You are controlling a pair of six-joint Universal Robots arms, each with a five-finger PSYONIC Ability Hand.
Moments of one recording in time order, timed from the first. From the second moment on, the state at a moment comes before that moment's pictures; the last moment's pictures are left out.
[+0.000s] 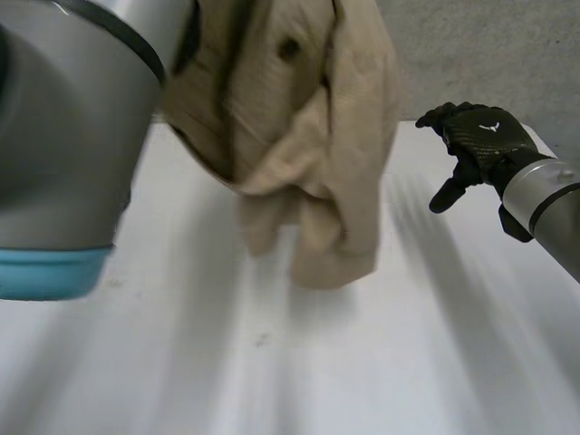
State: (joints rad) left arm 3.93 -1.74 -0.97 3.29 -1.74 3.32; right arm 1.81 -1.30 1.44 -0.03 1.31 2.96; left_hand 1.09 1.20 1.19 1.20 0.96; right_hand 0.21 0.22 0.21 0.24 0.07
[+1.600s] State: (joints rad) left arm 4.29 -1.67 -1.18 2.85 -1.67 3.16; right arm 1.83 -1.39 1.23 0.14 1.56 2.97; left_hand 0.21 0.21 0.23 0.21 0.05; right_hand 0.21 0.22 0.21 0.24 0.07
